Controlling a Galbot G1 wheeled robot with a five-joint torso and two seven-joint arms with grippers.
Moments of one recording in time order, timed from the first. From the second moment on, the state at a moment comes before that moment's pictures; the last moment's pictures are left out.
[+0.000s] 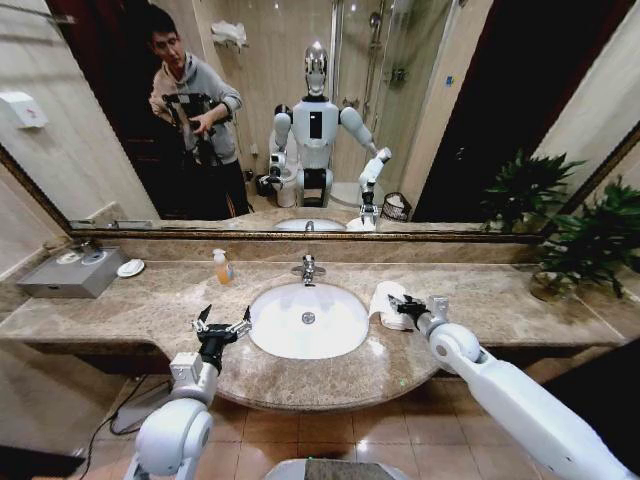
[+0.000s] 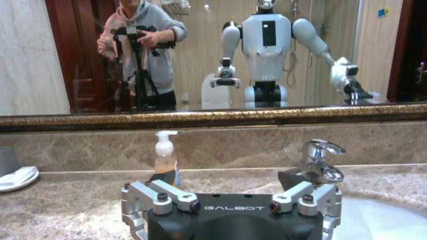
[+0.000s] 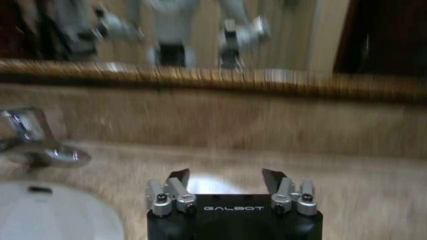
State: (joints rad) left arm 1.68 -1.40 -0.62 -2.34 -0.15 0.32 -0.09; right arm -1.02 0.75 0.11 1.80 0.80 -0.19 0.36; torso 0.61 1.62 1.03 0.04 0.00
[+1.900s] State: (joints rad) left arm 1.68 -1.40 -0.62 -2.34 -0.15 0.32 -0.09; right arm -1.58 1.14 0.50 2.26 0.42 -0.06 0.25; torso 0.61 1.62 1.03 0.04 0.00
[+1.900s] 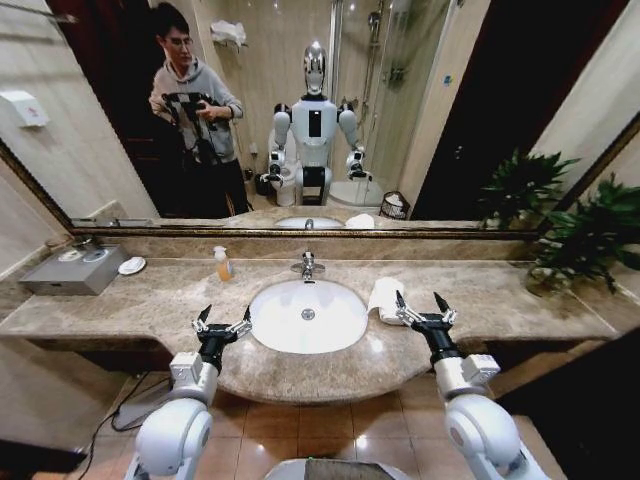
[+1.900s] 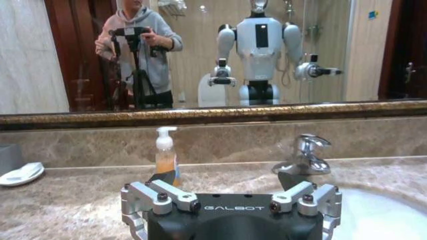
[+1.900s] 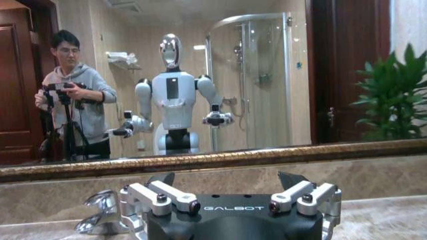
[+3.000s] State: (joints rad) left arm 1.68 -1.40 -0.62 -2.34 -0.15 0.32 -0.09; right arm -1.58 1.14 0.49 2.26 0.42 -0.06 0.25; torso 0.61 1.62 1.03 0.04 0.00
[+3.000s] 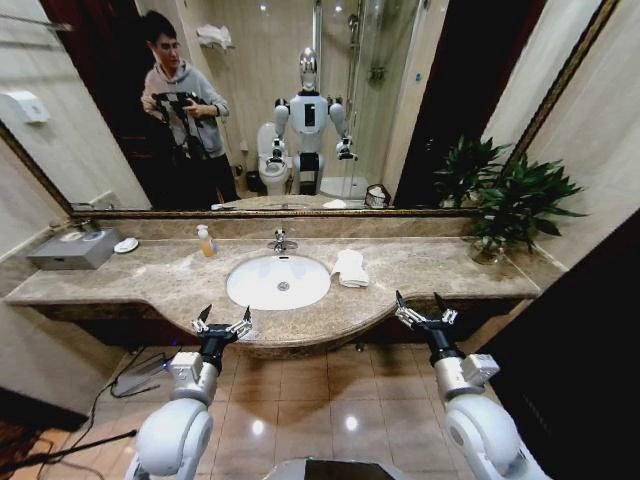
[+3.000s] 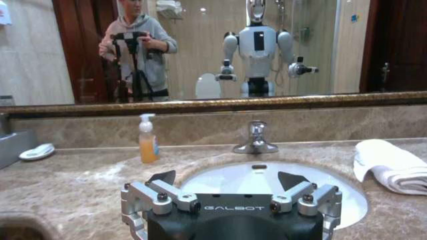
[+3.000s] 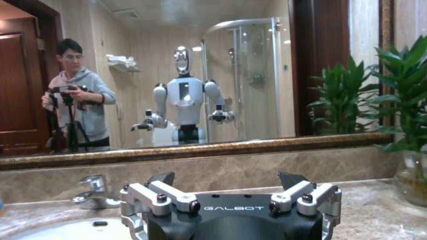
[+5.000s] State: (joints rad) left arm 1.68 -1.40 -0.62 -2.34 -0.15 0.32 -0.09; right arm -1.58 1.14 0.49 2.26 0.42 -0.06 0.25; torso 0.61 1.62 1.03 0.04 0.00
